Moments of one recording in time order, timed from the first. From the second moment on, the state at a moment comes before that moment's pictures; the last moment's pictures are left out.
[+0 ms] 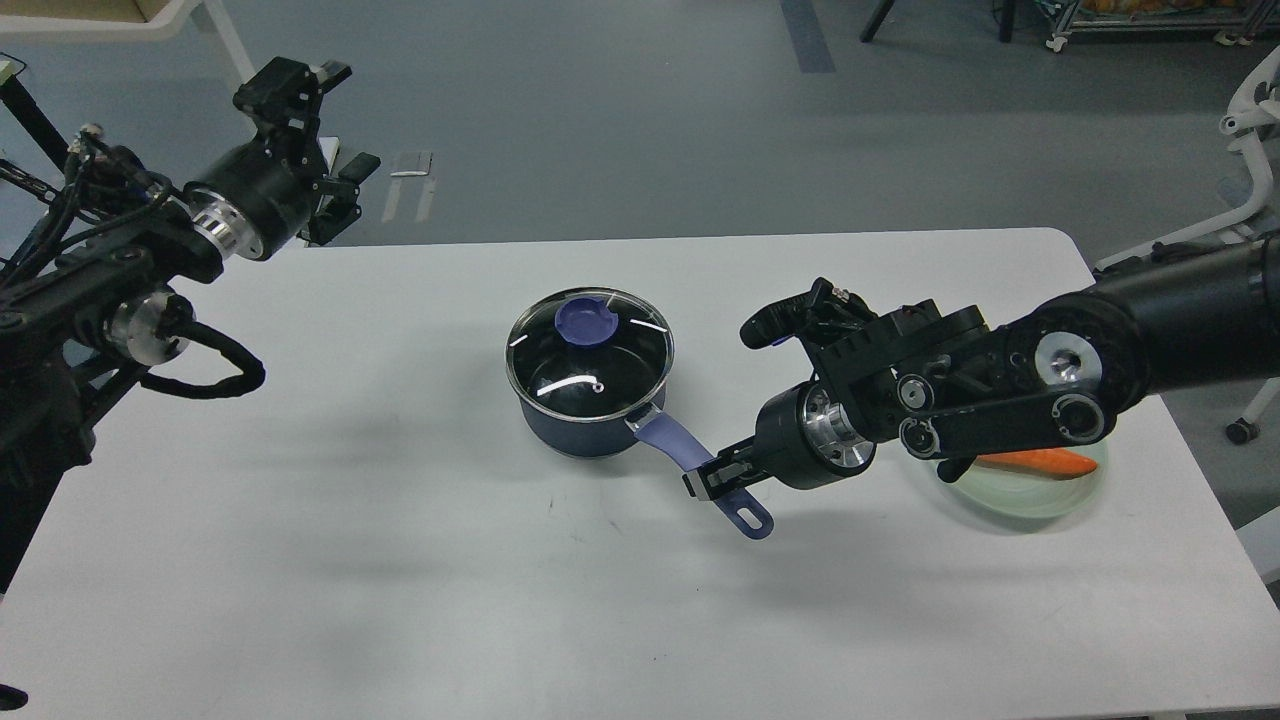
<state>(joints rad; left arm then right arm) -0.97 0.58 -0.38 -0.90 0.35 -0.20 -0.34 1.72 -0.22 -0.80 1.48 -0.63 0.15 0.07</state>
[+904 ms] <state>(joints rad) -1.07 0.40 0.04 -0.99 1.72 0.18 -0.36 1.71 -0.22 -0.80 1.48 -0.63 0.16 0.07</state>
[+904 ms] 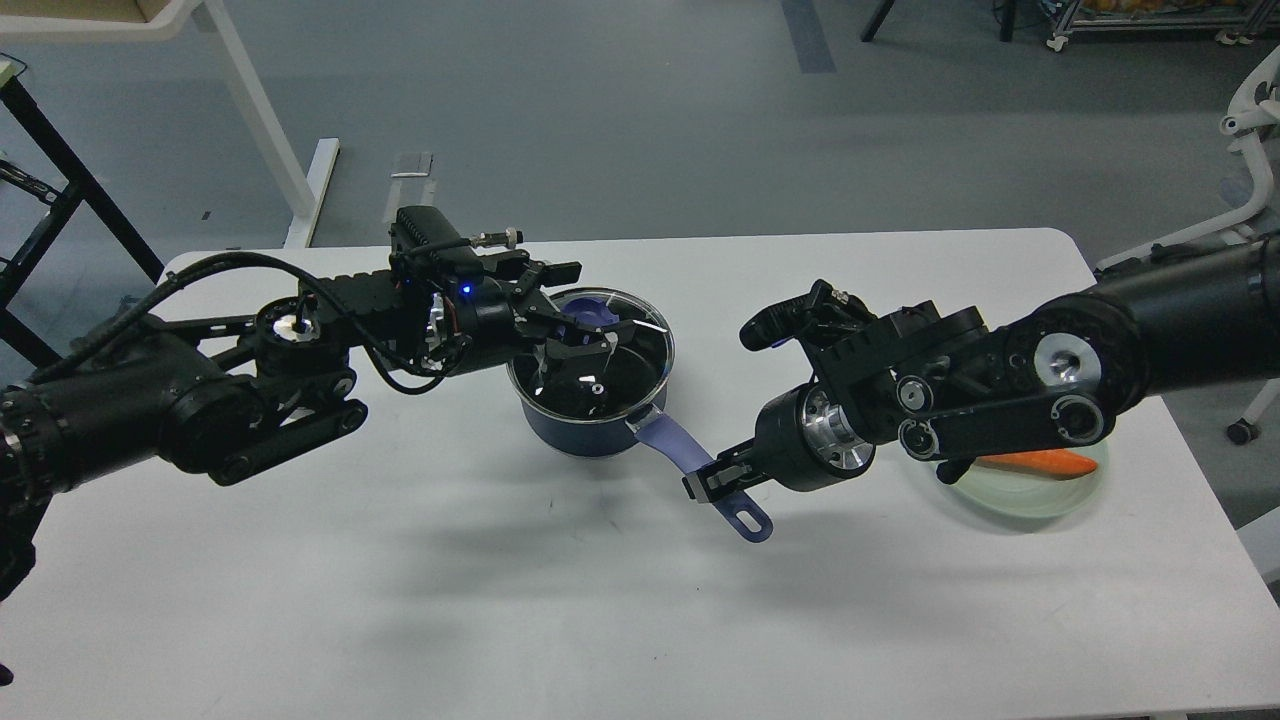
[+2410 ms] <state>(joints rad) -0.97 0.72 0.16 -0.73 1.64 0.27 -0.45 1.72 -0.27 -0.79 1.48 -0.63 0.18 0.07</state>
